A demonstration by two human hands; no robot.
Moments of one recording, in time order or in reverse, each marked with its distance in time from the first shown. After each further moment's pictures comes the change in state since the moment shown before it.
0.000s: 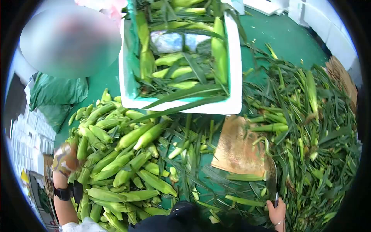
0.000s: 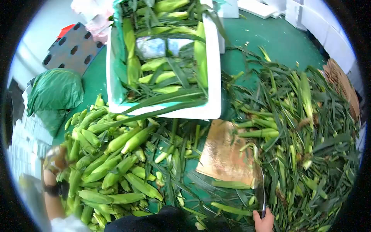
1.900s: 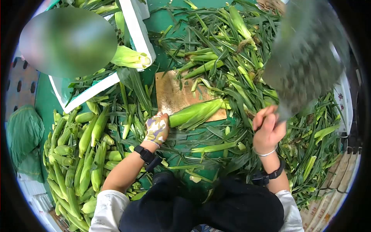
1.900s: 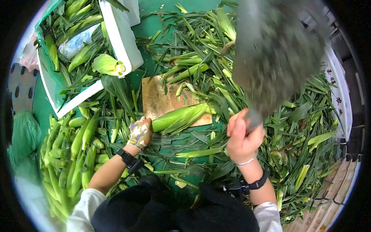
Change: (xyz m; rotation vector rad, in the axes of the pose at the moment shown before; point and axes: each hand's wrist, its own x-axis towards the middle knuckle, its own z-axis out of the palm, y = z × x) left_hand 0.025 0.427 0.107 -0.564 0.249 0.880; right_hand 0.005 -0.084 -0.043 0.747 0.624 -0.537
